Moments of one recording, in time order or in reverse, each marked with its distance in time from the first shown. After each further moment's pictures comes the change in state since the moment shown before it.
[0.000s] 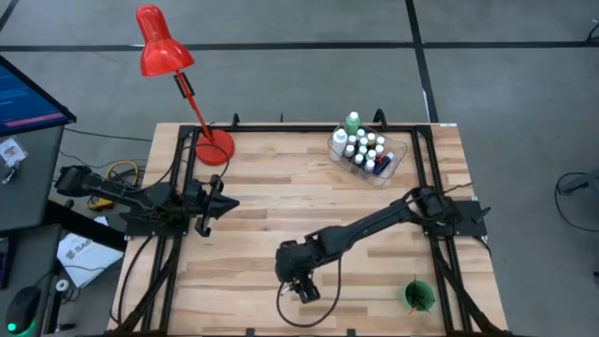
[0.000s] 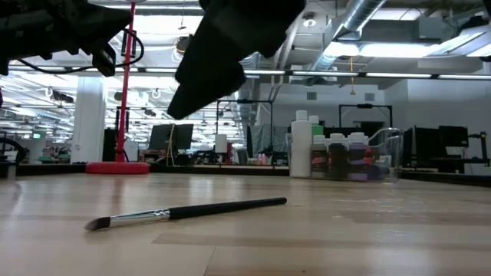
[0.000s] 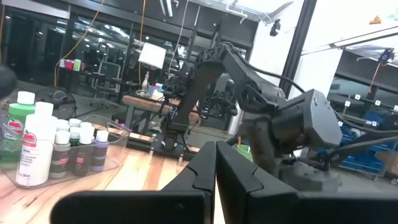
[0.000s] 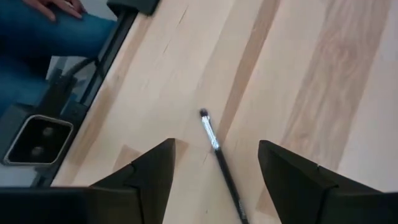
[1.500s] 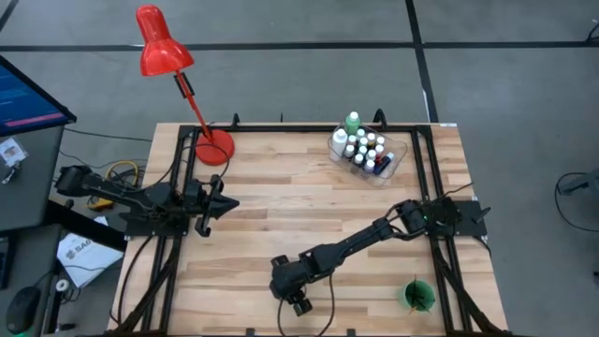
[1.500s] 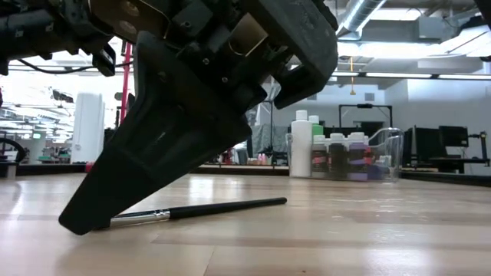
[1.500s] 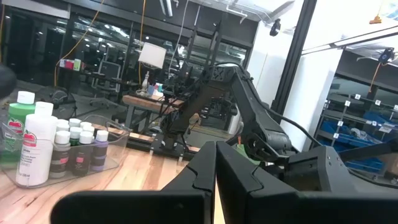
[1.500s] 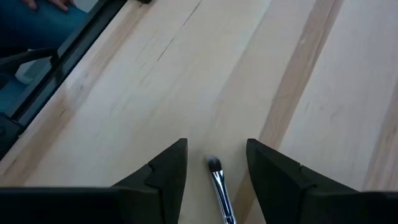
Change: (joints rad) left arm 0.000 0.001 0.000 0.000 0.000 0.000; right arm 0.059 0.222 0.006 0.248 0.048 -0.072
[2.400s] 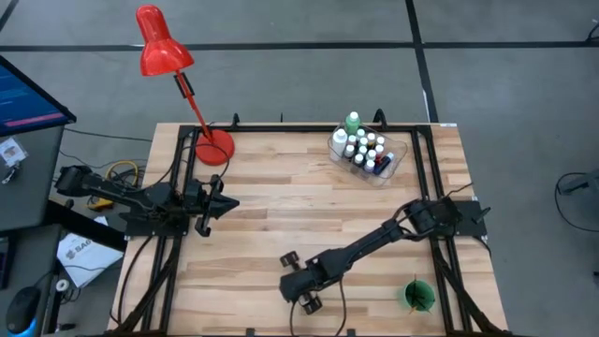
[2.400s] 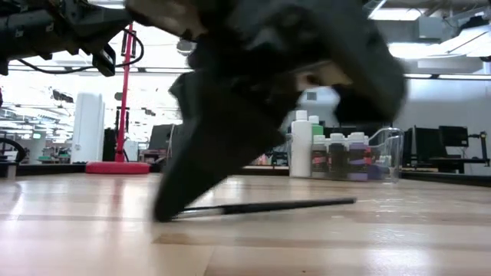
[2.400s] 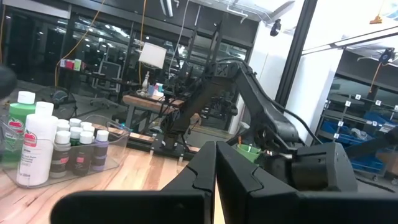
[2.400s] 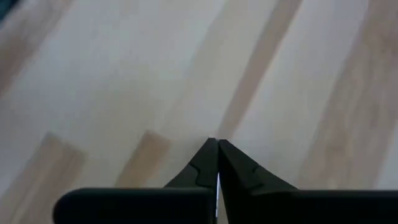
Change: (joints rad) left arm 0.000 0.000 0.000 0.000 -0.002 0.000; right arm 0.040 -0.074 -0.012 -0.132 0.216 -0.077
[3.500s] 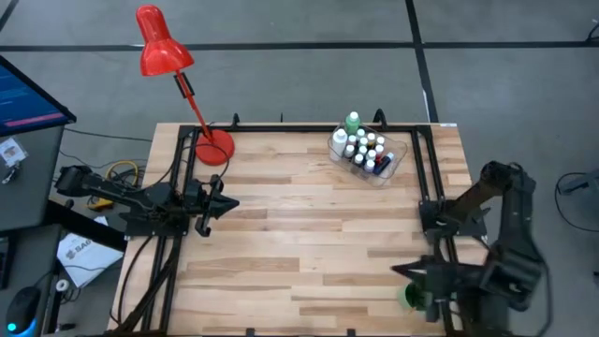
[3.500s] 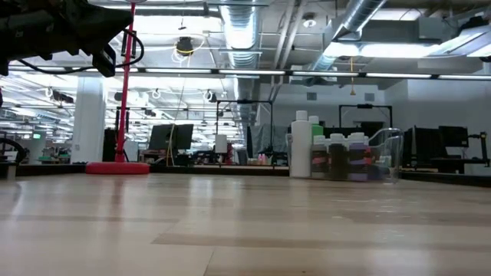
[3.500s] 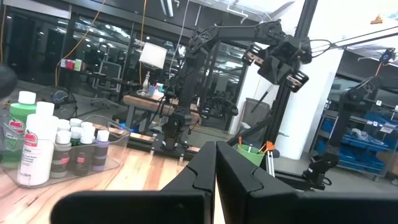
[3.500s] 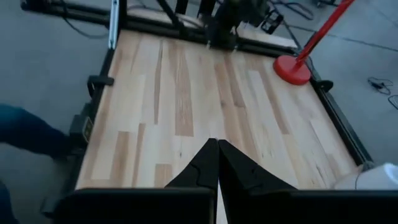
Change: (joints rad) left arm 0.000 0.000 0.000 0.000 -0.001 0.000; right arm 0.662 -0.779 0.005 -0.959 0.930 0.943
